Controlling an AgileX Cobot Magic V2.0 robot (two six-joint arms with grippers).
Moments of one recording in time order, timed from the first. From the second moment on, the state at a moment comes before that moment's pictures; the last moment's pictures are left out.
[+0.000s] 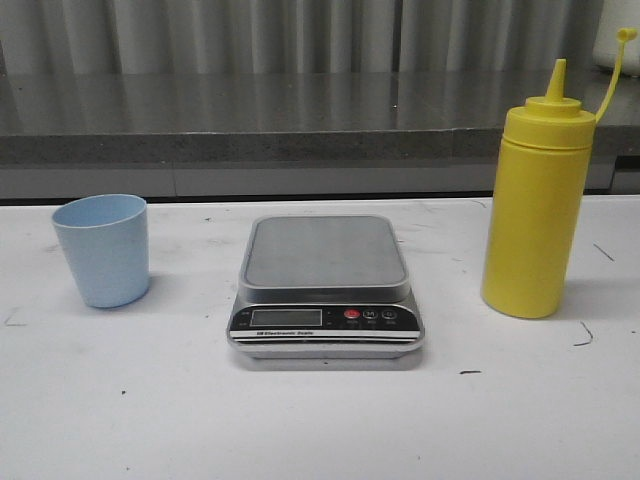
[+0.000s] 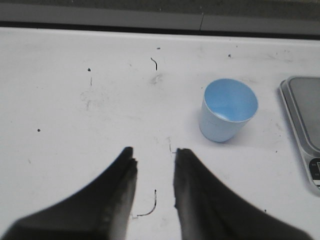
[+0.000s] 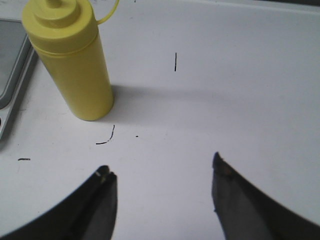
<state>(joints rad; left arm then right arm) -0.03 0.72 -0.70 -0.01 0.67 -0.05 0.03 0.73 -0.65 -0.01 0.67 0.00</state>
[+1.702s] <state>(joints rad) -0.23 1.87 -1.36 0.00 0.78 -0.05 0.03 0.73 -0.65 -0.01 0.67 0.00</state>
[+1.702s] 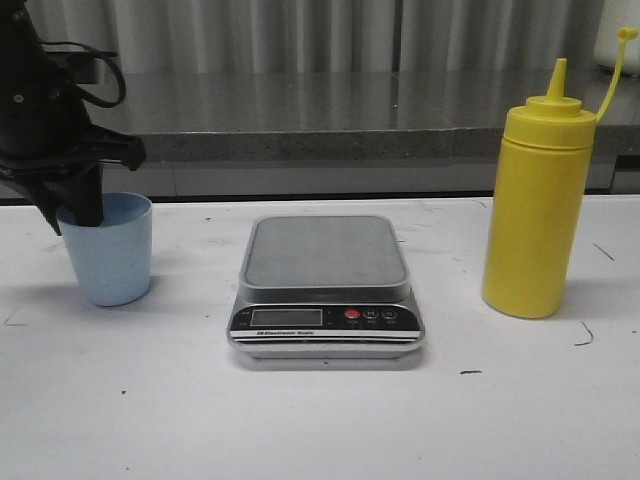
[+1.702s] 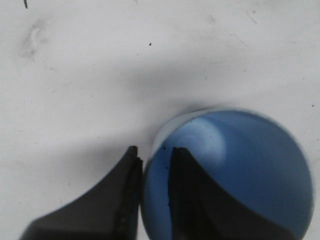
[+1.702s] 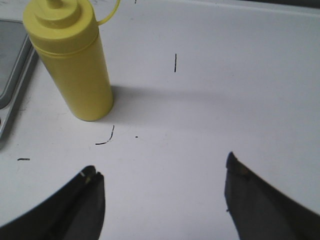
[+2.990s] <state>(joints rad) -0.56 2.04 -1.80 -0.05 0.92 -0.05 0.03 0.73 -0.65 -0.01 0.67 0.00</state>
